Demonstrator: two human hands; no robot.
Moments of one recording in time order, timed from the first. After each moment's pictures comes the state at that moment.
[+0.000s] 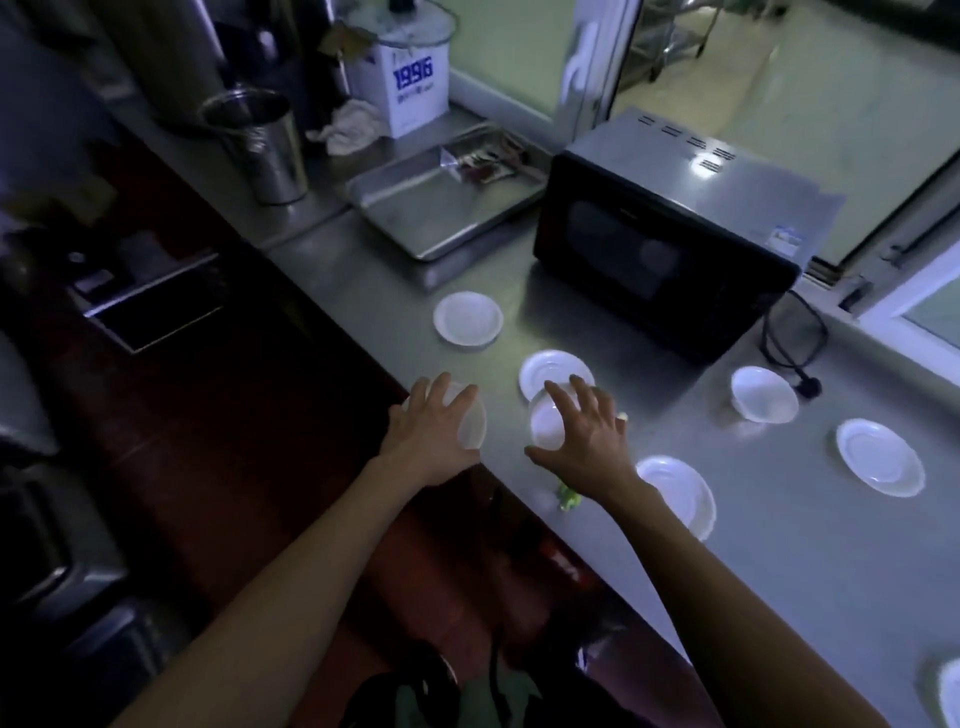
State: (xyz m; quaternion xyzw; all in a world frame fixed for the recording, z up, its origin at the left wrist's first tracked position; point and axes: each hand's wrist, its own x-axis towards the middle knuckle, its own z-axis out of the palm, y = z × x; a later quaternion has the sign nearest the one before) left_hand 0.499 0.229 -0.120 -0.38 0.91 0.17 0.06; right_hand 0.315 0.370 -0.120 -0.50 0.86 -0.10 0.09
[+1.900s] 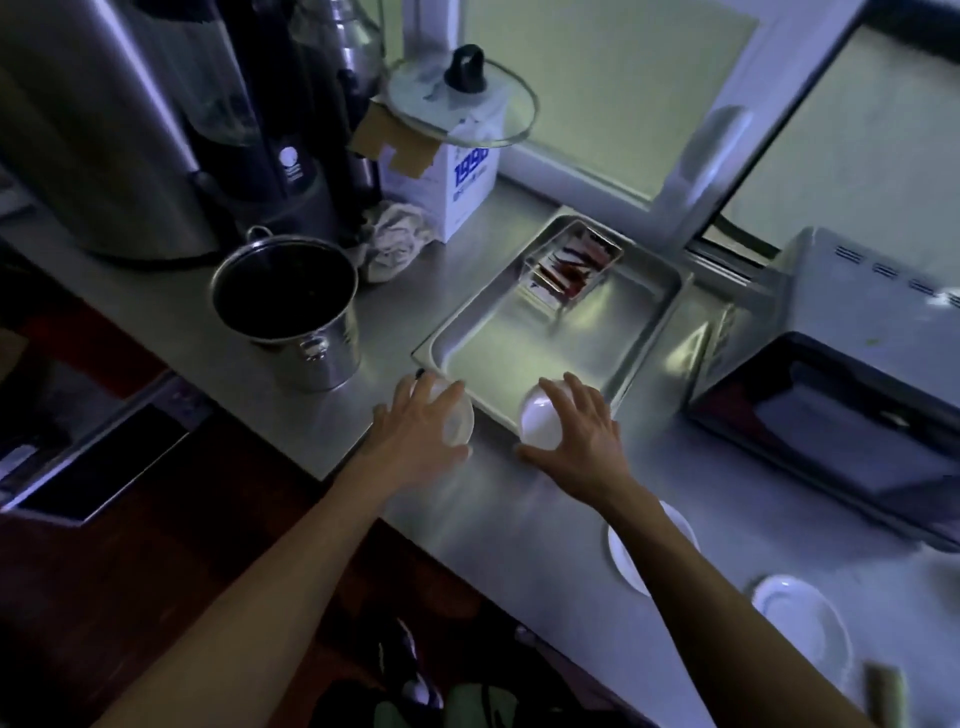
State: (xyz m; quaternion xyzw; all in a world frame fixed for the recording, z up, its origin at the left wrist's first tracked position) left_hand 0.475 -0.353 -0.129 -0.29 0.93 0.19 0.06; right_hand 0.323 -0.168 -0.103 -0.40 0.89 -0.16 0.13
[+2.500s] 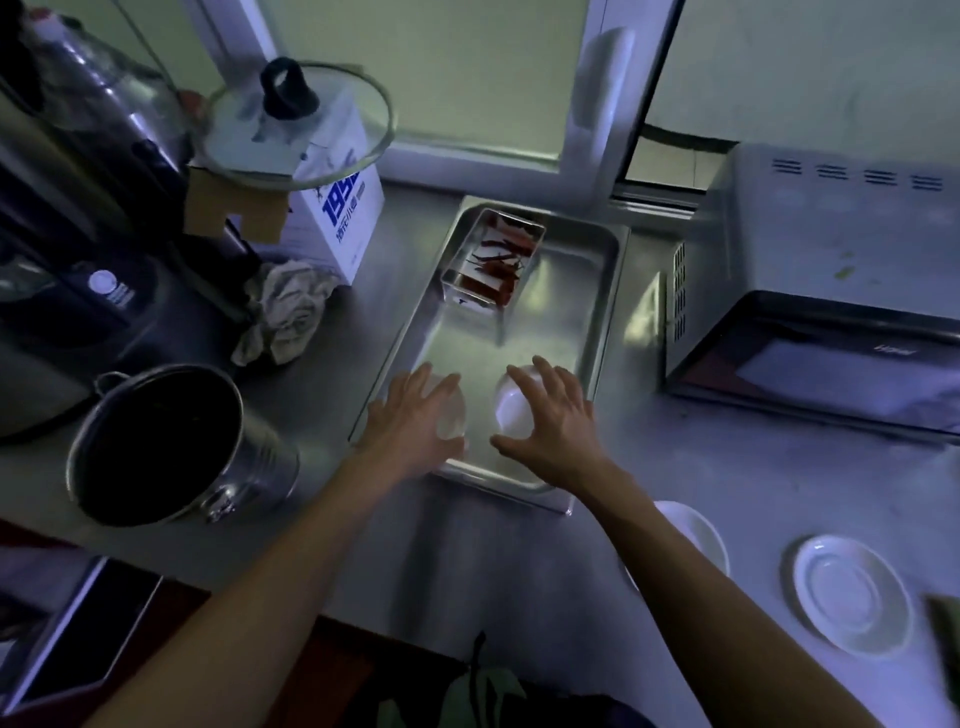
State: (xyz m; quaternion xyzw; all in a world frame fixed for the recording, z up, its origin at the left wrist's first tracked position) left_hand 0.330 -0.410 -0.140 -0.18 0.97 0.14 0.12; right_hand 0.242 -0.209 -0.133 -0.31 0.92 -0.21 0.14
